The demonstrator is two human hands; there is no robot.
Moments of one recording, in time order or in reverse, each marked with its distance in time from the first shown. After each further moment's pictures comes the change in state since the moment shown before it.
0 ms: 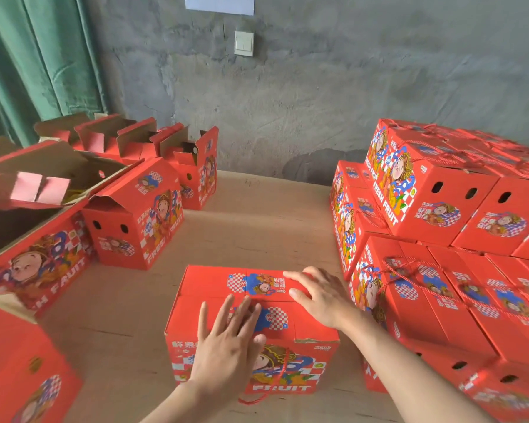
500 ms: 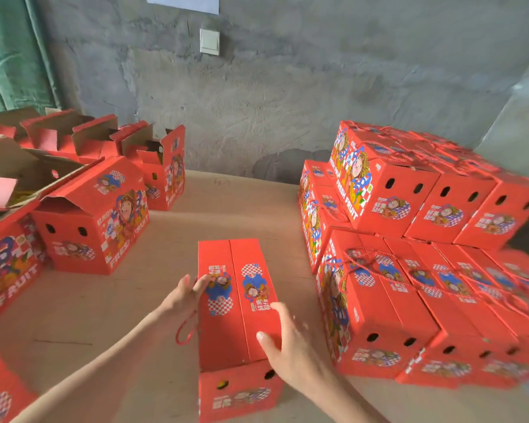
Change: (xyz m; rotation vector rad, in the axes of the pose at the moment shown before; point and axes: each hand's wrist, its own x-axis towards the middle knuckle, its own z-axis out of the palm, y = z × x) left_hand 0.089 -0.053 0.017 -0.898 -0.220 -0.530; right_hand -0.101 -0.064 0.009 0.314 0.050 0.293
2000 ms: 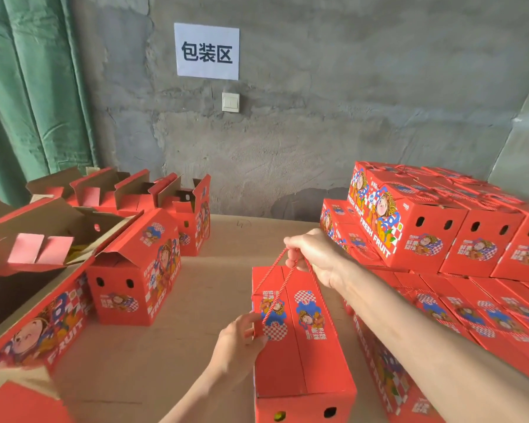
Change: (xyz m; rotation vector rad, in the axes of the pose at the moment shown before) left_hand -0.052 0.023 -0.031 -0.079 0.033 0.378; right_hand 0.109 -0.160 -0.119 0.713 0.071 0.103
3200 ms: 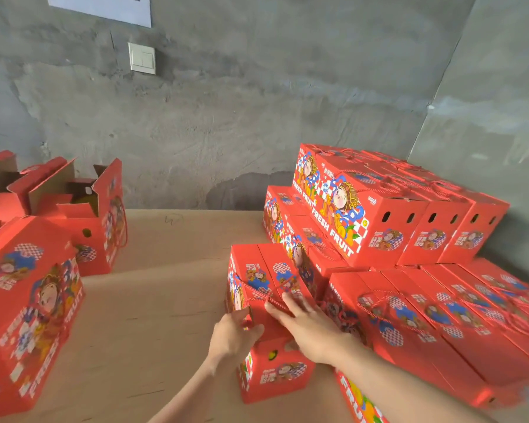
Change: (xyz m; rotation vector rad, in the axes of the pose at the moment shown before) left_hand 0.163 -0.008 0.072 -0.007 -0.236 -0.036; right_hand 0.092 0.167 -0.041 -1.317 -0.283 0.061
